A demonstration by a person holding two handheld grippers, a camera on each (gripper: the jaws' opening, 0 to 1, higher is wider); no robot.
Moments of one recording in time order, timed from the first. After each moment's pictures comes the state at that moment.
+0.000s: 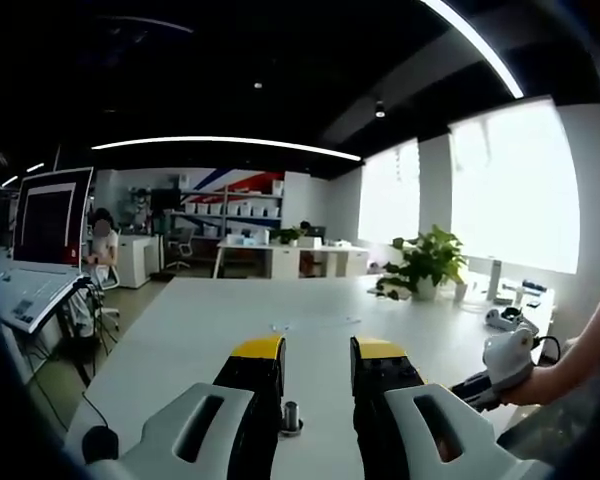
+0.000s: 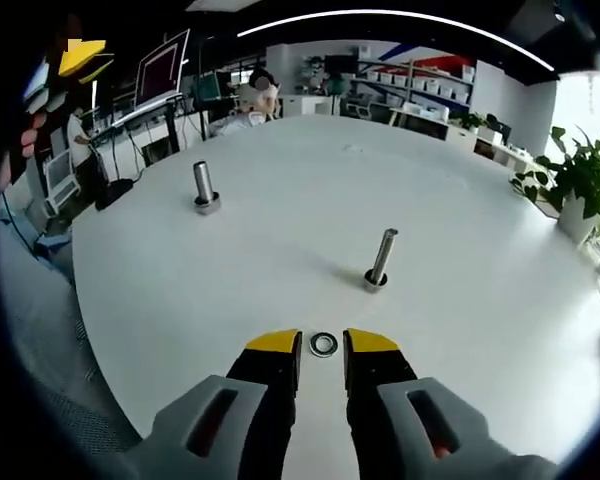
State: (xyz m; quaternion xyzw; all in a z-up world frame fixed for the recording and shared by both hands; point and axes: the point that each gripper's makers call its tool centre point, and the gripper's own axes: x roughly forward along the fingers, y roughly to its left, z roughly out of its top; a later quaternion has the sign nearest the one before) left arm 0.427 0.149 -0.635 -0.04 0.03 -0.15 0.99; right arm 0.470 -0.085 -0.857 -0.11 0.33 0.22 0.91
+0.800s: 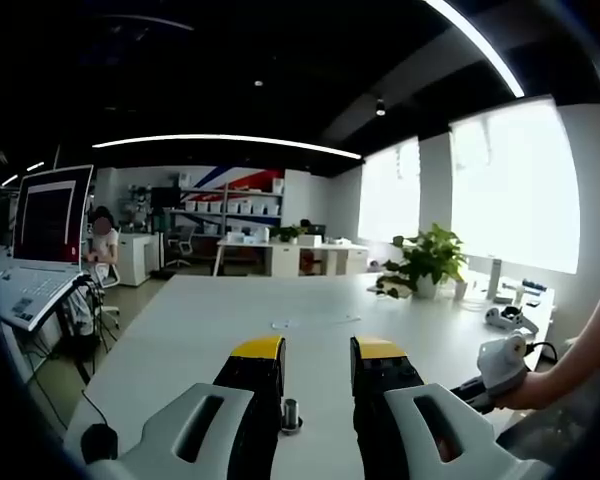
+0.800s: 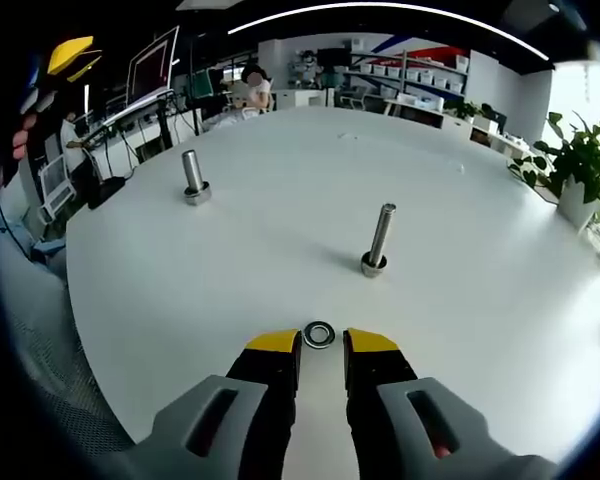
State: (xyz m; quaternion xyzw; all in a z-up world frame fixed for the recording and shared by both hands) left arm 0.427 0.148 -0.638 -0.04 0.04 -0.15 0.99; right arm 0.472 -0.088 -0.870 -0.10 0.34 0.21 0.91
